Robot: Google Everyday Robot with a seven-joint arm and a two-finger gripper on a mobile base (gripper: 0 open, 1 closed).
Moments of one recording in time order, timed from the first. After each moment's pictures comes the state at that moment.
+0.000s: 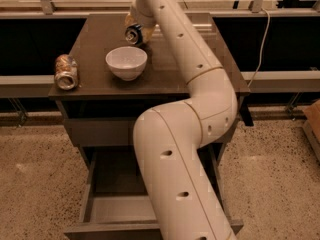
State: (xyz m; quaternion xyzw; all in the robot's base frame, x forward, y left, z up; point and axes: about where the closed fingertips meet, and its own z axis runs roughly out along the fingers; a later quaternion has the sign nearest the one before) arm 0.895 0.058 0.878 -0.90 0.27 -0.24 0.24
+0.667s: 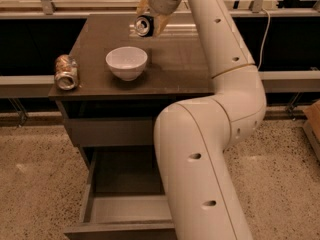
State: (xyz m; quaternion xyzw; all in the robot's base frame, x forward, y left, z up) arm 0.833 0.017 0.939 -0.88 0.31 -0.16 0.31
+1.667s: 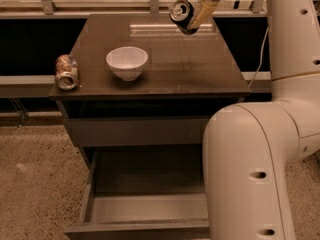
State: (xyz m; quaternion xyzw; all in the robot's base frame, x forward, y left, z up) arm 0.759 -0.099 1.004 -0.80 0.45 -0.07 0.39
